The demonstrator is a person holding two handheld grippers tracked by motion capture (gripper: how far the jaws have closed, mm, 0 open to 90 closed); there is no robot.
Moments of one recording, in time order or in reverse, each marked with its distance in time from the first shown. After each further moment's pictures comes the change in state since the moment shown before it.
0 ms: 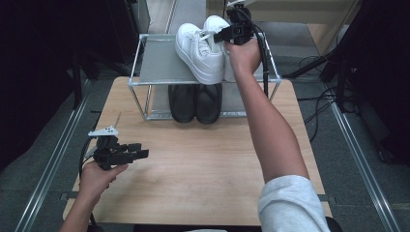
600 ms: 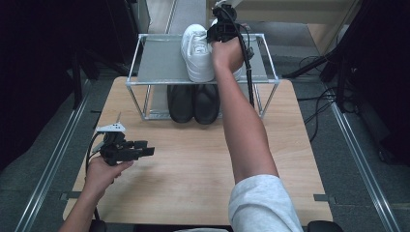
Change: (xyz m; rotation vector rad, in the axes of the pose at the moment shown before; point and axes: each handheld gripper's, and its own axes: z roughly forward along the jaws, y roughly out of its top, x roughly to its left) left arm -0.002 0.011 0.013 0.019 -0.030 0.032; right arm 0.030 0.008 0.027 0.053 -0.189 0.126
